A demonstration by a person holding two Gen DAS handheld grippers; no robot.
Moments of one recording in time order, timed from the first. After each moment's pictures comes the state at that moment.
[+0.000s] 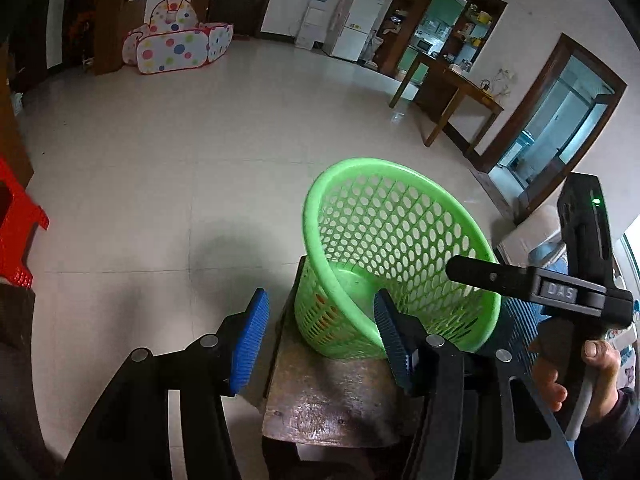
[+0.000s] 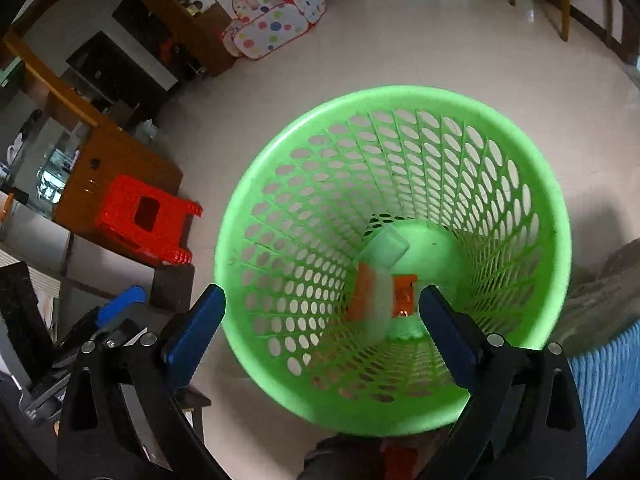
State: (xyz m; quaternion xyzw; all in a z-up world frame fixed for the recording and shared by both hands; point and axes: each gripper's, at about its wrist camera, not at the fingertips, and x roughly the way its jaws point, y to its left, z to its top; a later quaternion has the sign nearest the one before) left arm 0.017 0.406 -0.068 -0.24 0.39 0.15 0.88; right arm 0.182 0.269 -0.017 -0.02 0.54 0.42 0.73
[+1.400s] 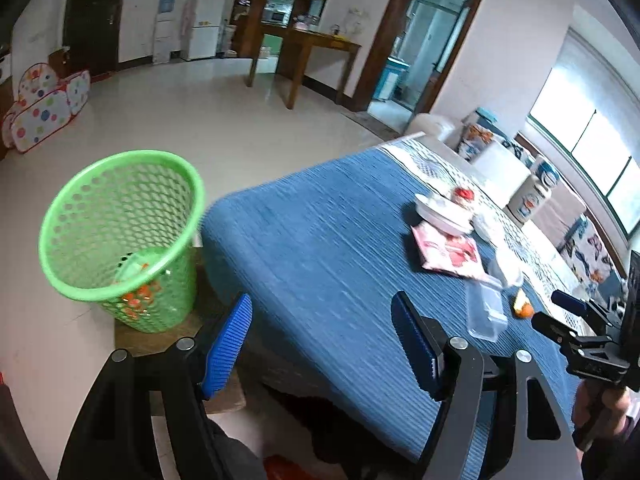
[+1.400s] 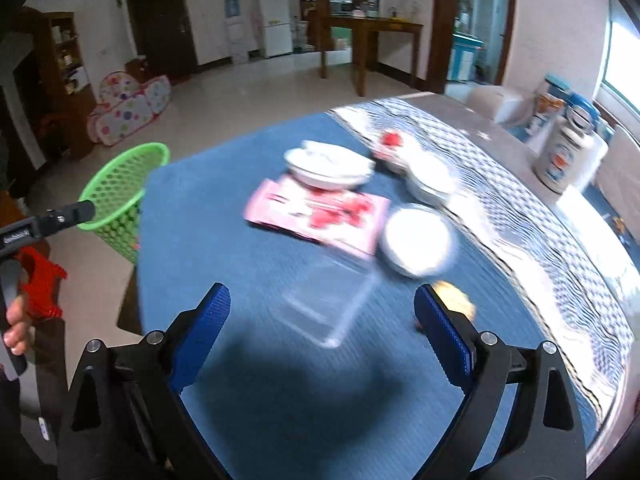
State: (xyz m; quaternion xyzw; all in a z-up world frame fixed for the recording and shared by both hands) left arm 0.044 0.094 -0.016 -0.11 0.41 -0.06 0.90; right arm 0.042 -0.171 0.027 -0.05 0.42 0.14 0.90
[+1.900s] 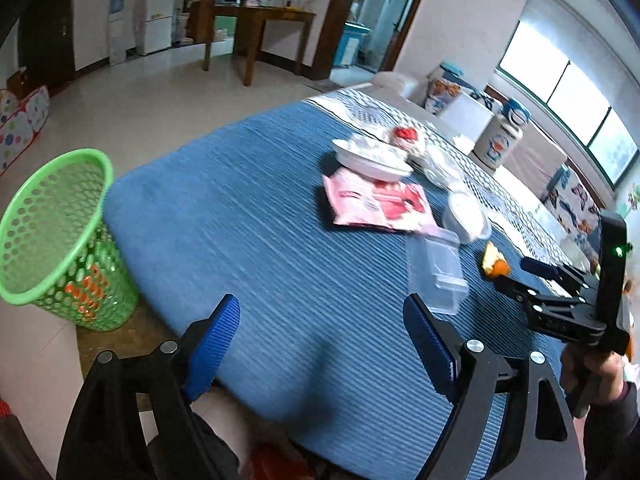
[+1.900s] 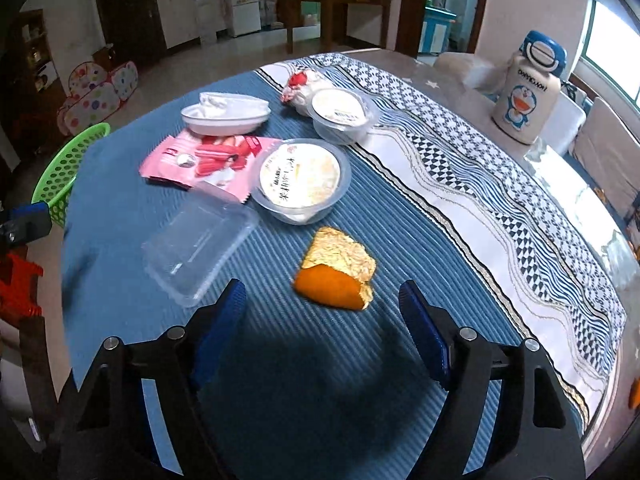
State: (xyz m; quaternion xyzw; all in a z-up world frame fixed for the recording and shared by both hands) left arm 0.057 -0.003 -0.039 -0.07 0.45 -0.12 0.88; right arm 0.067 -0.239 -0.023 -0.05 0.46 0.10 0.88
